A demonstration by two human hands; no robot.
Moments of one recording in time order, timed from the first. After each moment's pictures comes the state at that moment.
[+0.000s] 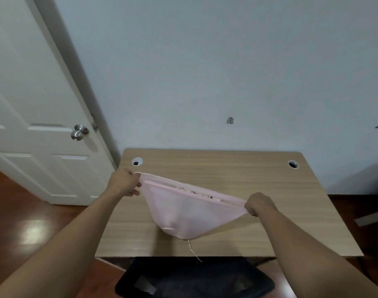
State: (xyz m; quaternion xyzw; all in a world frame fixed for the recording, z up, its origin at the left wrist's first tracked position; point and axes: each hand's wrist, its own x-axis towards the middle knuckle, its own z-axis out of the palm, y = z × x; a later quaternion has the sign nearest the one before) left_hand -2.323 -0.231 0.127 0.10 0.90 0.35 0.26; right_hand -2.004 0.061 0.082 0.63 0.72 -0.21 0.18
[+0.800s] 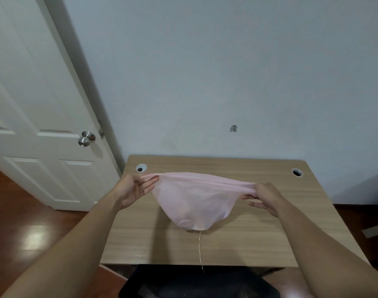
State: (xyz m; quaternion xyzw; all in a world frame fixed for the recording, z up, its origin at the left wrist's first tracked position) left_hand -2.337 -0.233 0.115 -0.04 0.53 0.68 0.50; right_hand -2.008 0.084 0.121 0.51 0.57 -0.63 -0.07
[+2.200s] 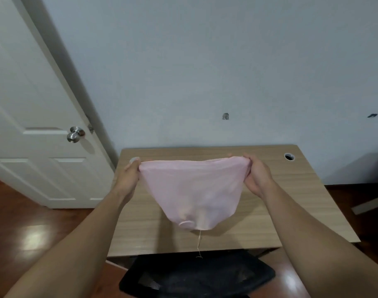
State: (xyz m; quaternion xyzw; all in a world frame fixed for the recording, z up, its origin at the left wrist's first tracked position) left_hand -2.311 -0.212 0.108 0.08 0.70 0.65 0.29; right_hand -2.032 0.067 0.140 0.40 0.37 -0.79 -0.28
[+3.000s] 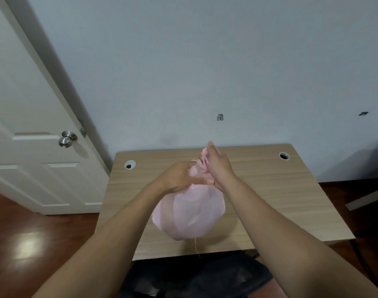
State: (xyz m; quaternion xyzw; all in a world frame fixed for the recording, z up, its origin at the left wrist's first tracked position) left_hand -2.223 -0.118 0.161 0.47 0.73 0.34 0.36; right_hand -2.114 0.003 0.160 0.37 0.55 -0.71 -0.25
